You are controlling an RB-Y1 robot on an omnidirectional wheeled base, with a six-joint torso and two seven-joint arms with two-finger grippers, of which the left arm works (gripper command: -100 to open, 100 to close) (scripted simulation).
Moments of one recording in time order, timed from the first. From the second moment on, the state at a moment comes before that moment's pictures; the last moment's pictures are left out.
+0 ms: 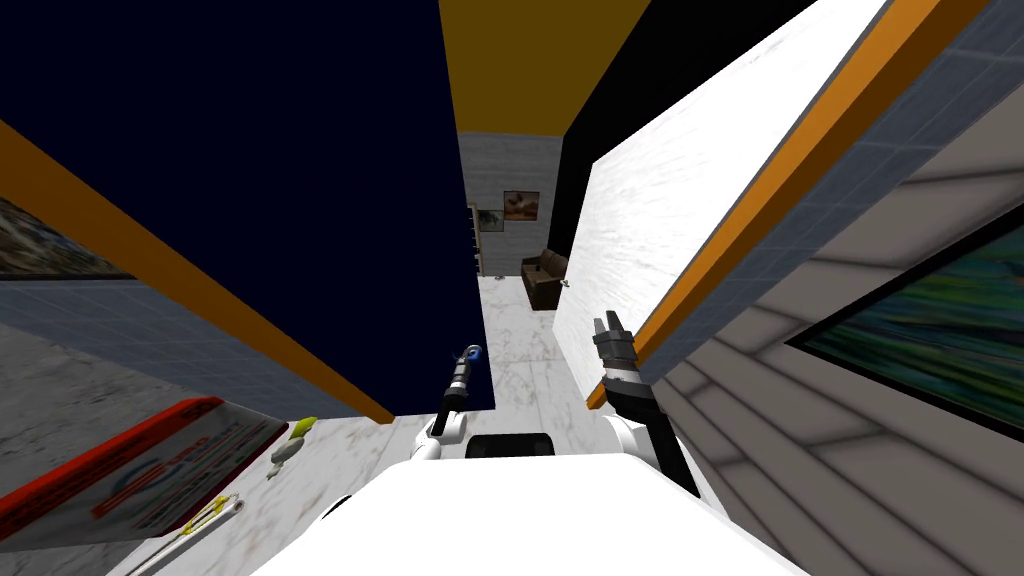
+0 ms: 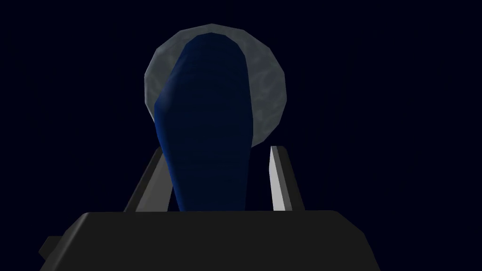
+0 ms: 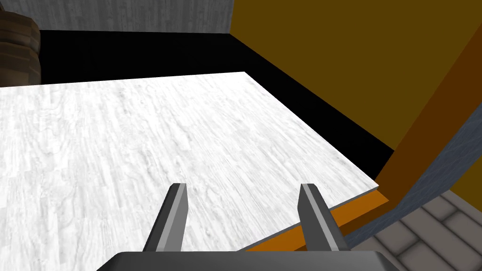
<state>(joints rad) -0.13 0.06 -0.09 -0.67 0.22 -0.79 -0.08</state>
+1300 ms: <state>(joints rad) -0.14 0.08 -0.03 -0.65 0.25 -0.79 -0.10</state>
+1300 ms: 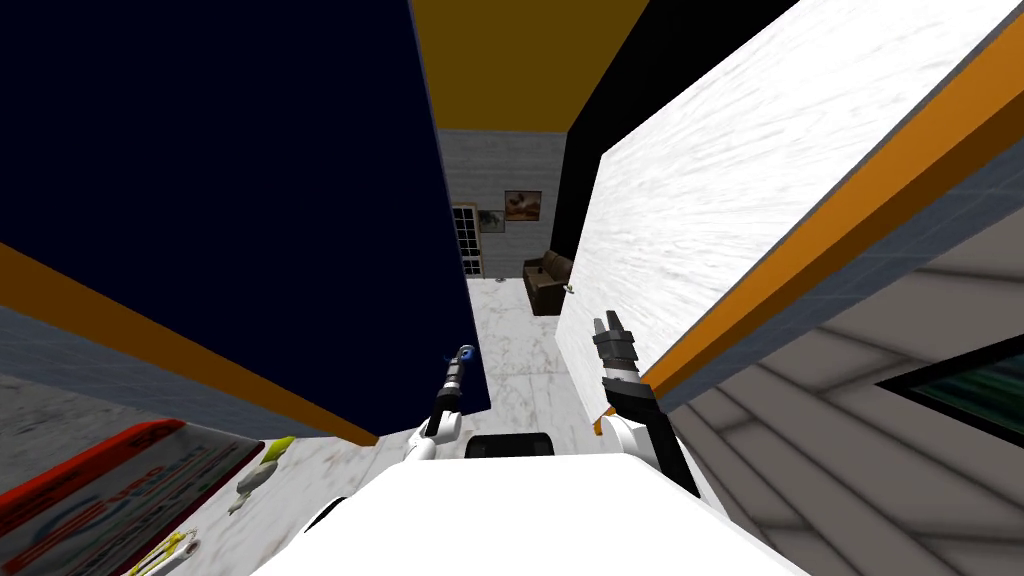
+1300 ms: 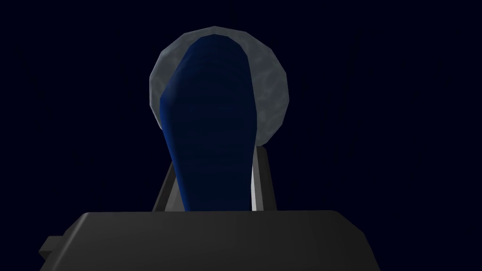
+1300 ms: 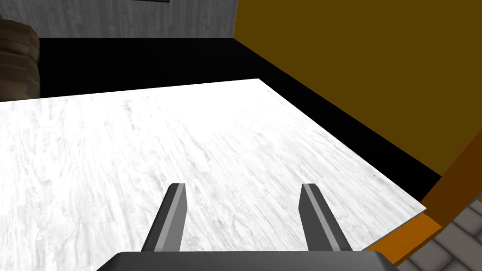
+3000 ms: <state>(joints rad) -0.14 0.10 0.15 -0.63 0.34 -0.80 -0.16</state>
